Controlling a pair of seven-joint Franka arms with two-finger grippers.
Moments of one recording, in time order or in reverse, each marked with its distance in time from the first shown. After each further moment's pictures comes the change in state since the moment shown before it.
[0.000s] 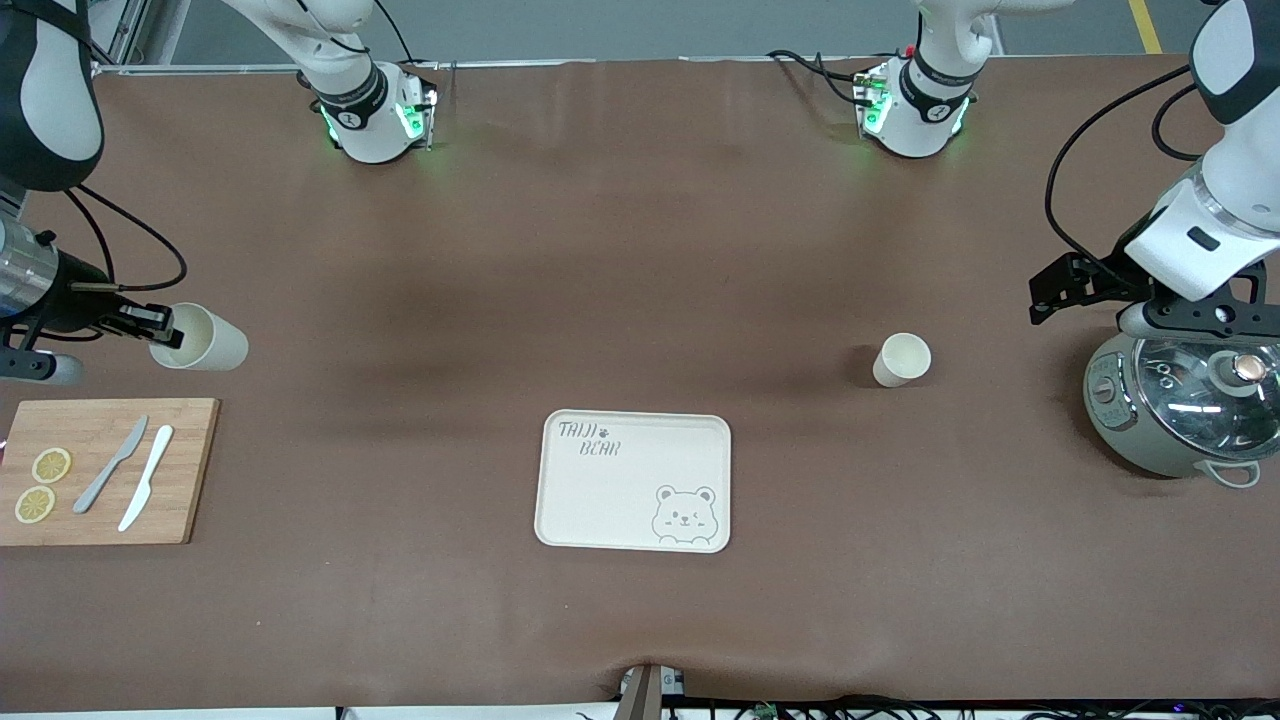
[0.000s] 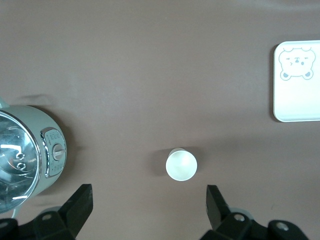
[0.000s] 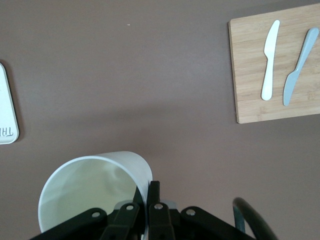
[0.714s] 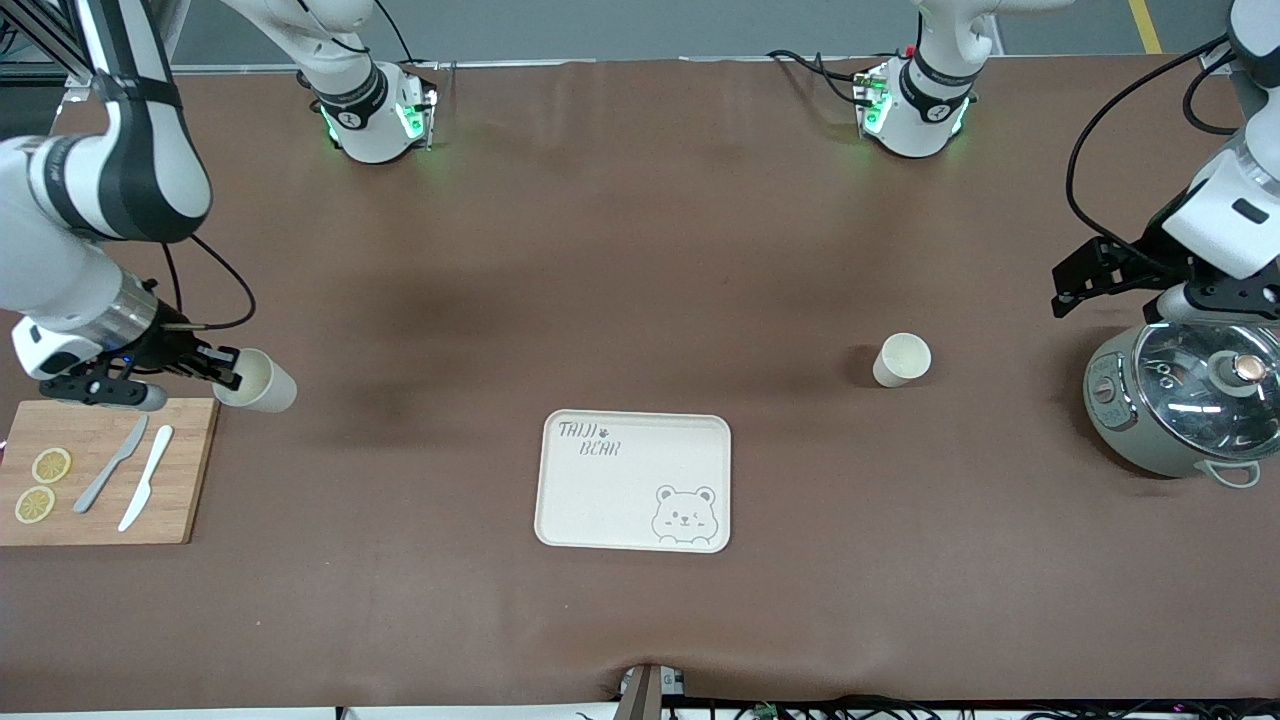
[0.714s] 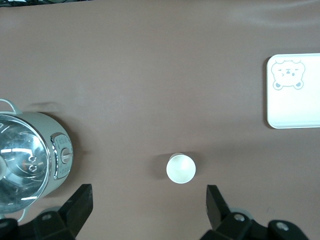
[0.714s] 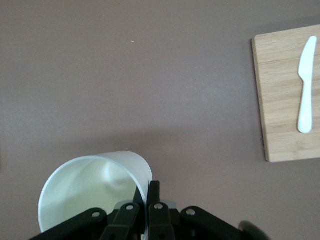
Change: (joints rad) left arm 0.000 0.000 0.005 0.085 0.000 -0.055 0.000; right arm 0.016 0.035 0.011 -0.278 0.001 0.450 0.002
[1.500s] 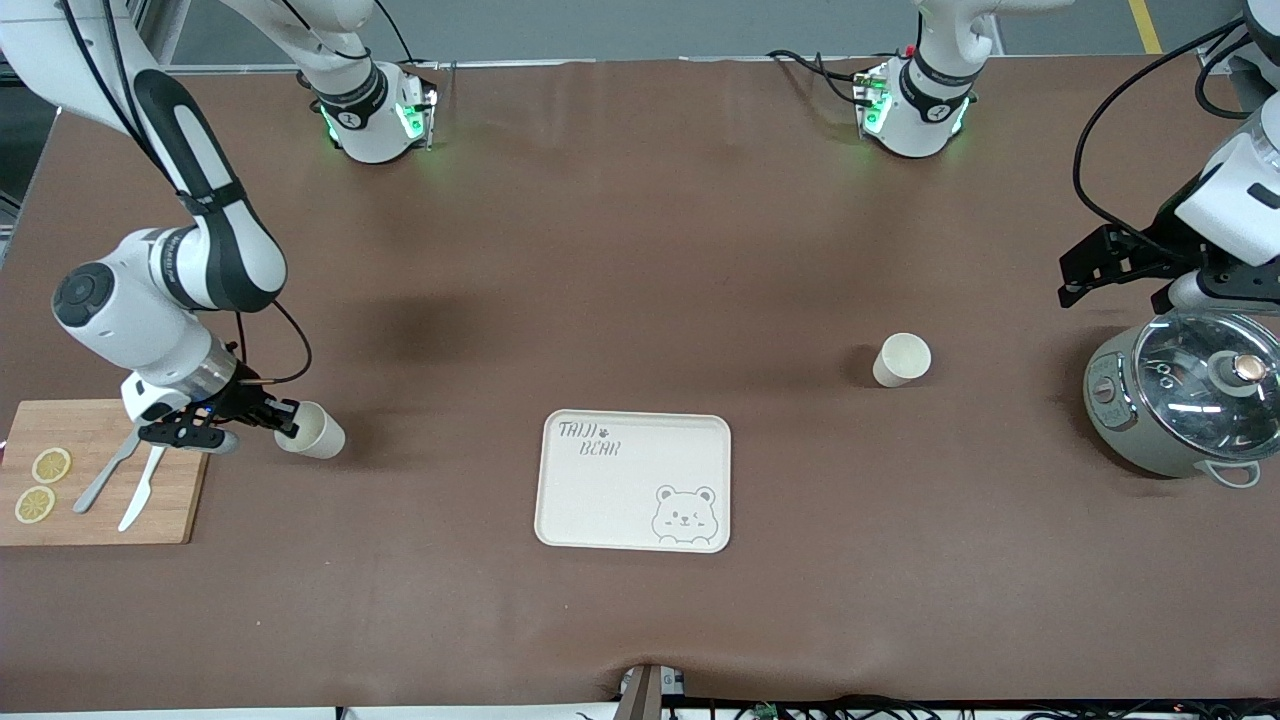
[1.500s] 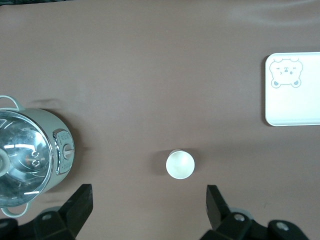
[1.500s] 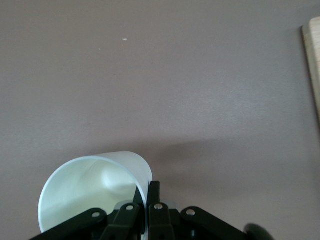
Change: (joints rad) left arm -0.001 -0.003 0.001 0.018 0.000 -0.028 -0.008; right arm 0.005 0.242 -0.002 -0.067 -0.005 0.377 -0.001
